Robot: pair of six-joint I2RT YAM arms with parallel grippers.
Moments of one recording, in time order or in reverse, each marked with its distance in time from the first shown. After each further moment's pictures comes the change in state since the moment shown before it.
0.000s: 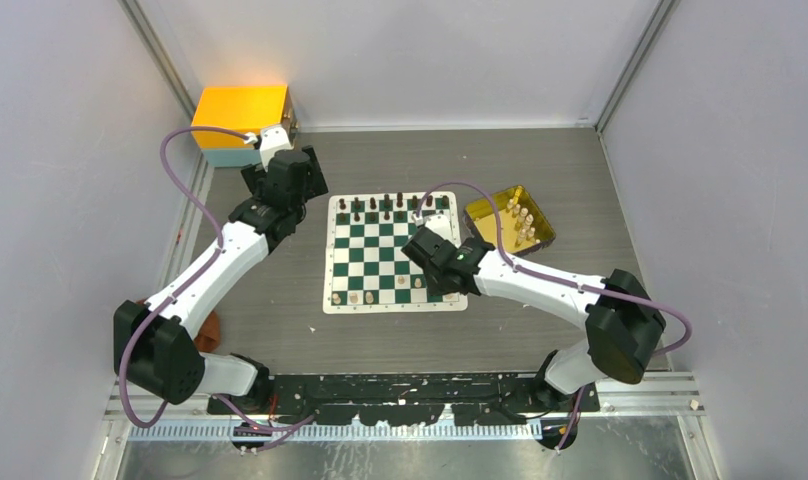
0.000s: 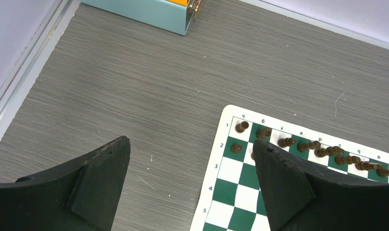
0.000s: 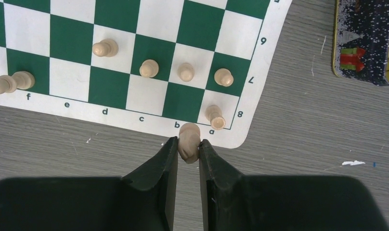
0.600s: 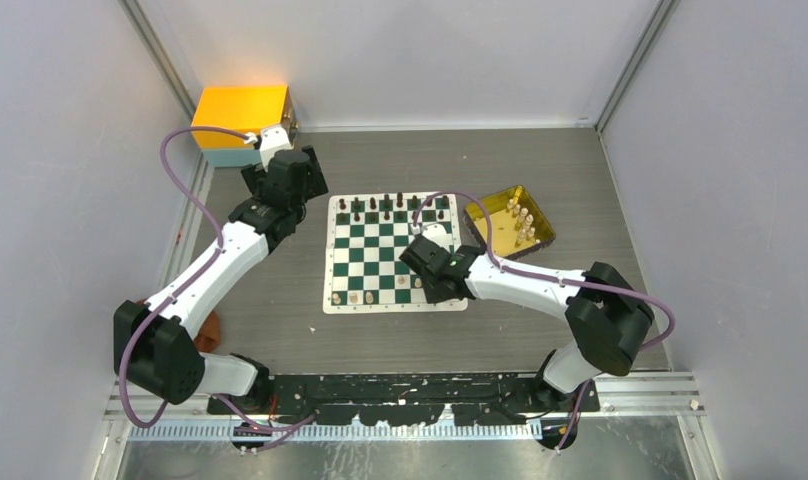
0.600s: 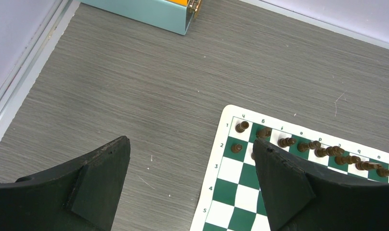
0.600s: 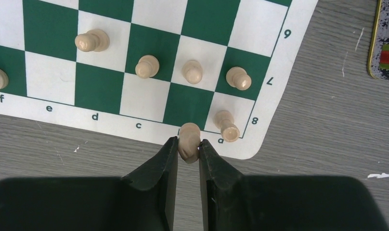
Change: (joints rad) left arm 0.000 0.000 0.000 0.000 0.000 0.000; right arm 0.003 0.065 -0.067 0.096 -0.024 0.003
